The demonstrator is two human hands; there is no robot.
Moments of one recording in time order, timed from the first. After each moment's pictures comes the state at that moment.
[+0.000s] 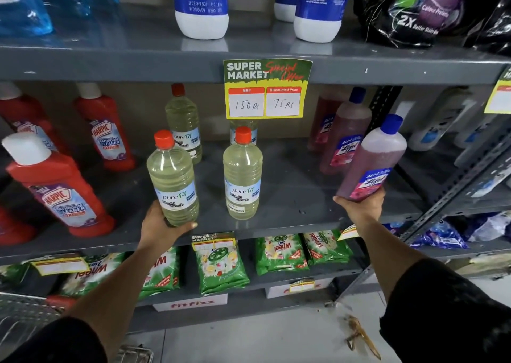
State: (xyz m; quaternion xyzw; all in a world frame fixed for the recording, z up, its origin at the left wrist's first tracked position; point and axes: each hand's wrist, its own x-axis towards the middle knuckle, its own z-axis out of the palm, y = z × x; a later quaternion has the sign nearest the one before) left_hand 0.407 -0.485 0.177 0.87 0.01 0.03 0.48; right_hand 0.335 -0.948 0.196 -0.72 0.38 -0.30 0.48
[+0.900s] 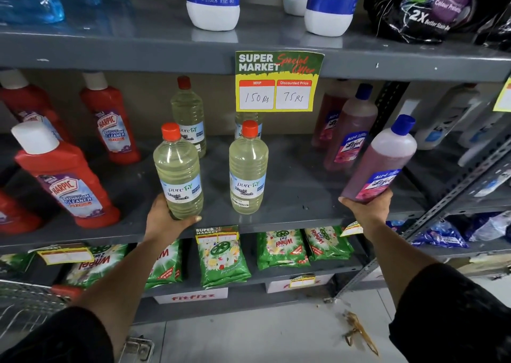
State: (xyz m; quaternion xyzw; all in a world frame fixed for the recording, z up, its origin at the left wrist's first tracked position) left_hand 0.403 -0.489 0.185 0.87 0.02 0.03 0.49; right_hand 0.319 -0.948 0.195 -0.73 0.38 -0.29 0.49
